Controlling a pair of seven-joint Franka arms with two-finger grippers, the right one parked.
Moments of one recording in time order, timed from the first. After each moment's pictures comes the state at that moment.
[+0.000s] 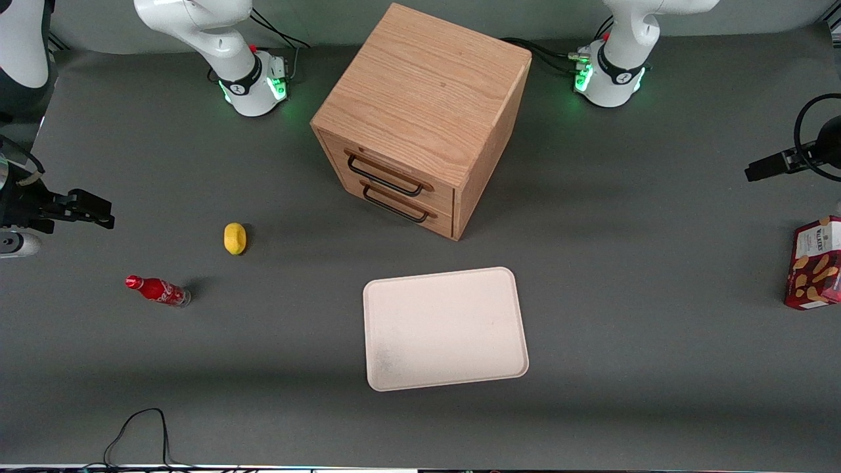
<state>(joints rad) -0.14 0.07 0.21 -1.51 0.02 1.35 -0.17</state>
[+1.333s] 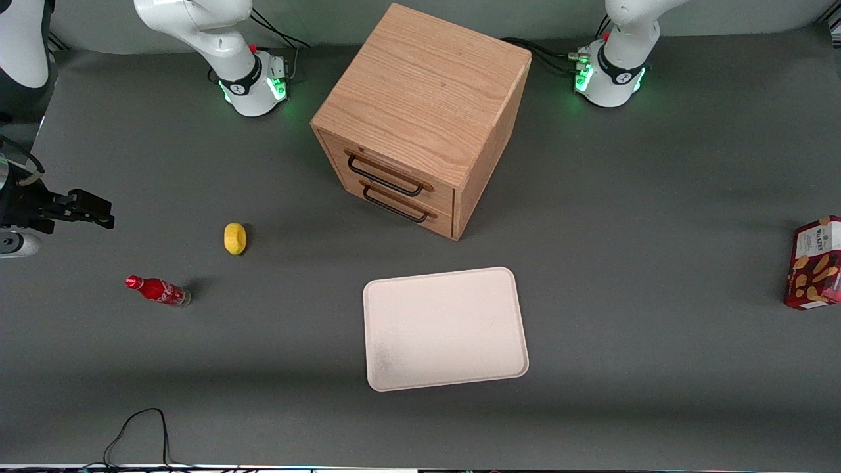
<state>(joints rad) 0.47 0.38 0.22 -1.28 0.09 1.47 0.87</state>
